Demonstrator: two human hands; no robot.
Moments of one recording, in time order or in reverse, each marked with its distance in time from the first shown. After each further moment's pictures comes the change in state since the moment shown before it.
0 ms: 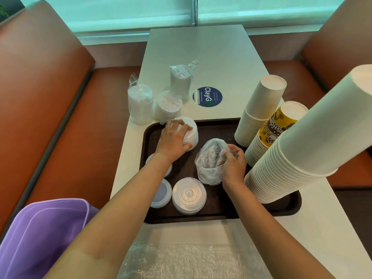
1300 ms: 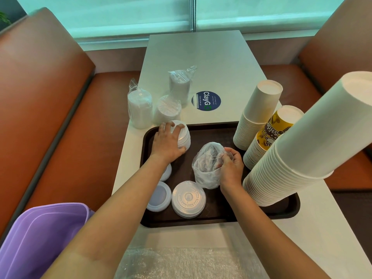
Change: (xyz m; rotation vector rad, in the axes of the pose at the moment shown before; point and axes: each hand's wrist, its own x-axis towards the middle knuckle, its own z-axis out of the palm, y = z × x) left_hand 0.006 -0.009 -0.004 0.119 -0.024 -0.093; right_hand -0.009 -0.006 0.002 -0.019 -0.041 0.029
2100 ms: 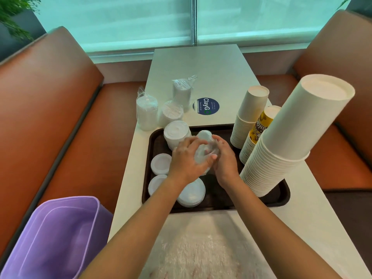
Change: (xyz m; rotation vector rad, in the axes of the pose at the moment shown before) left_hand -0.091 0.066 -0.032 -0.616 0.209 0.107; right_hand -0.040 -0.036 -0.006 0.086 -0.398 -0.031
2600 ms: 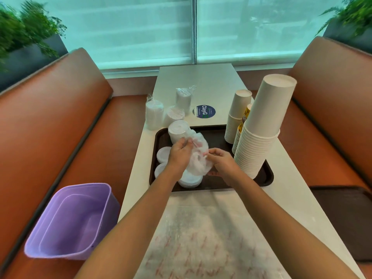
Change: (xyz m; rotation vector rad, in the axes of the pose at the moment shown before) left_hand -0.054 0.054 -0.038 -0.803 0.092 -0.587; right_hand -0.083 -0.022 -0.020 -0.365 -0.182 0.151
